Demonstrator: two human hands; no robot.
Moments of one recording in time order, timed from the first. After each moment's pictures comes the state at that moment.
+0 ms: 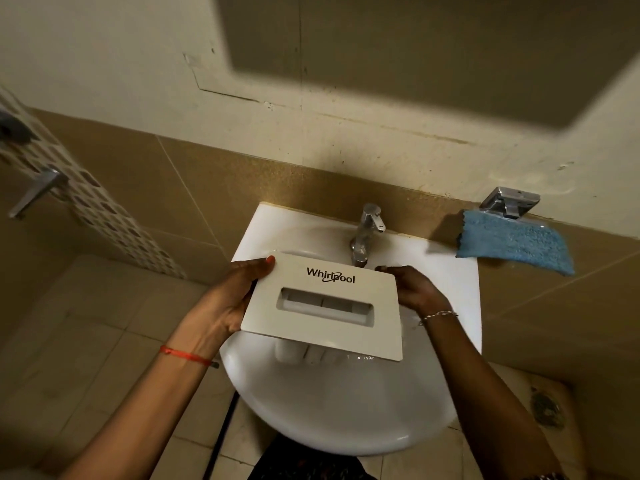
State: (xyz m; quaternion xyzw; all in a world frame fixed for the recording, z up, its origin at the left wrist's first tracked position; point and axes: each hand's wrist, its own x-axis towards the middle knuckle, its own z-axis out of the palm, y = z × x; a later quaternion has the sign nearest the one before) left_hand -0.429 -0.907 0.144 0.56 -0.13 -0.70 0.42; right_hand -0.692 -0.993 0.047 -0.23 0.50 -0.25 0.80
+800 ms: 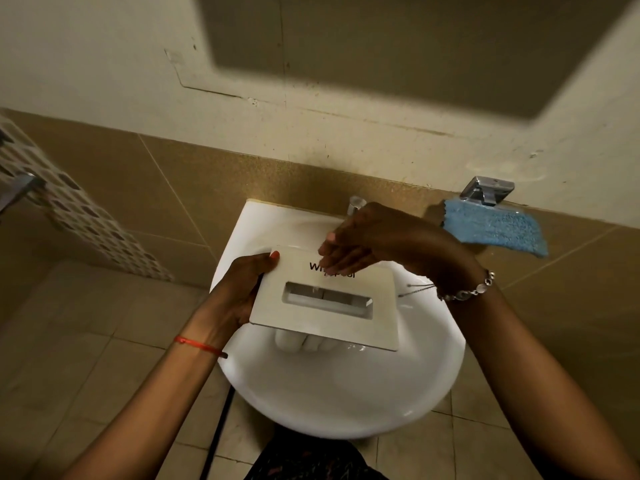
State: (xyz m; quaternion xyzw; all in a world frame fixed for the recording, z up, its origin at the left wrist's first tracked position) left_hand -0.443 -0.910 0.134 0.56 -0.18 -0.69 0.41; right_hand -0.637 -0.955 0.218 -0.59 0.47 -0.11 0.64
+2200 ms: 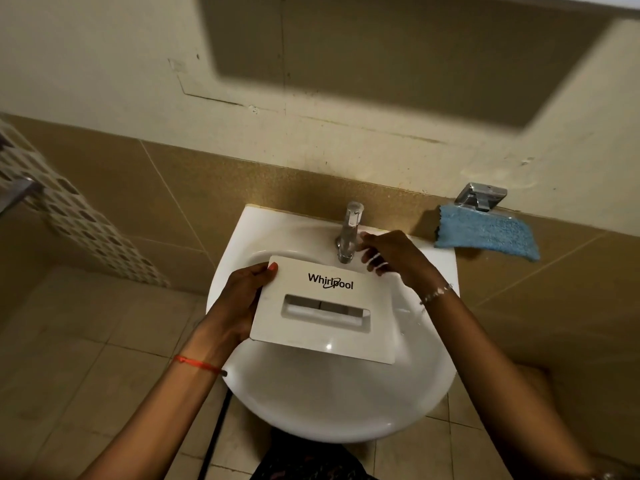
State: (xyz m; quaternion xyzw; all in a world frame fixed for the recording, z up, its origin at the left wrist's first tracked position) left_hand -0.442 -0.896 0.123 0.56 -0.21 -0.67 0.44; right_hand -0.668 -0.980 0.136 -0.47 0.66 -0.21 0.55
